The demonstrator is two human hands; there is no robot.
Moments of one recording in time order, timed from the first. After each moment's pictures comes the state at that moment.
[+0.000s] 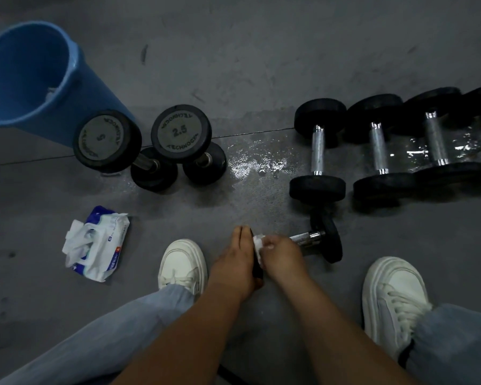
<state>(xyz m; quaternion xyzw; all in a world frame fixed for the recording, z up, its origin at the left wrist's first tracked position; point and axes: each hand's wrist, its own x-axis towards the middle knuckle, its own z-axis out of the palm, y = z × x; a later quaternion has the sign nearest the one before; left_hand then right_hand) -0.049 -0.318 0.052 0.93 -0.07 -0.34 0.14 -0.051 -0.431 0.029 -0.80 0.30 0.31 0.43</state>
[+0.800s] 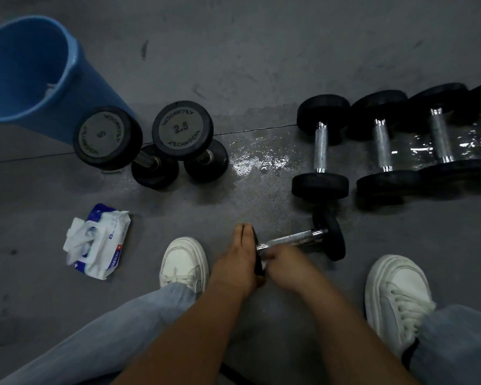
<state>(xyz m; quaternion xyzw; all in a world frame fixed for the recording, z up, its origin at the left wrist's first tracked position) -0.049 -0.318 0.051 0.92 -0.07 -0.35 0.14 -0.055 -0.447 0.057 -0.81 0.15 0.40 0.39</state>
